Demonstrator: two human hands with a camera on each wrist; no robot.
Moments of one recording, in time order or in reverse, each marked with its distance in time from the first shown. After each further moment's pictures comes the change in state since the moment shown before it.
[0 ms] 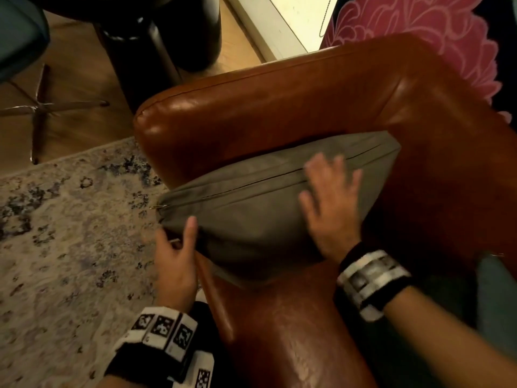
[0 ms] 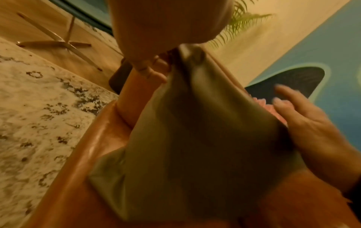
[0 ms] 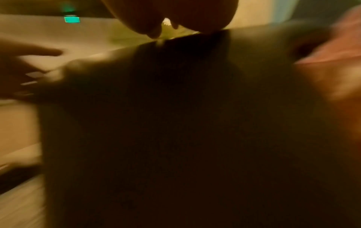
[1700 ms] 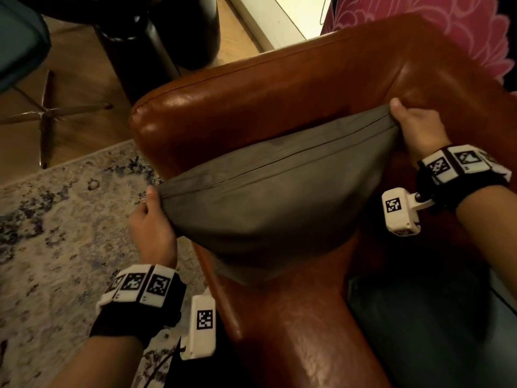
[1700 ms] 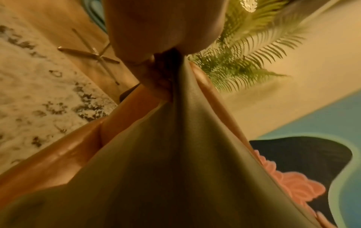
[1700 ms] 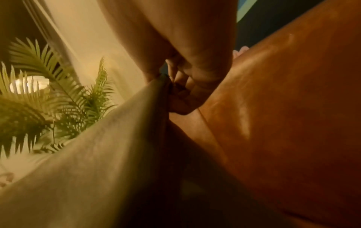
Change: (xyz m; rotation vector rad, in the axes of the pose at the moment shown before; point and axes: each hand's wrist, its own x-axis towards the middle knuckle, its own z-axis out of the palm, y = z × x) left_hand 0.059 0.016 0.002 -0.090 0.194 -0.186; right_hand 0.099 0.145 -0.045 0.590 -0.091 1.019
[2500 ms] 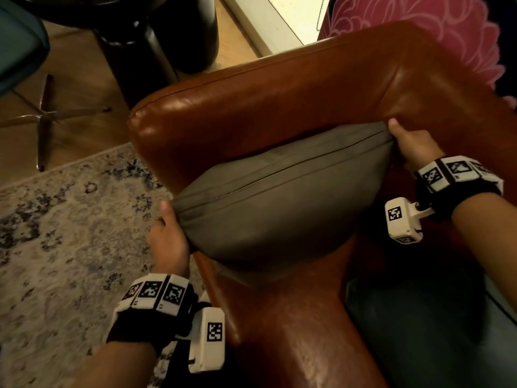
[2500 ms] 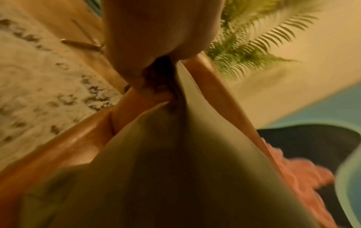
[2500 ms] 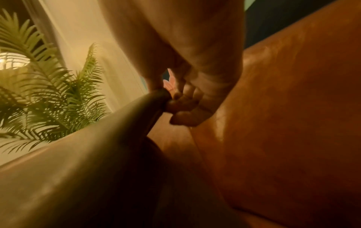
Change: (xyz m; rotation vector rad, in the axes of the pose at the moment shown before) left_hand 0.006 -0.045 0.002 0.111 -0.089 -0.136; right_hand -0.003 0.010 -0.009 -0.110 -0.035 0.215
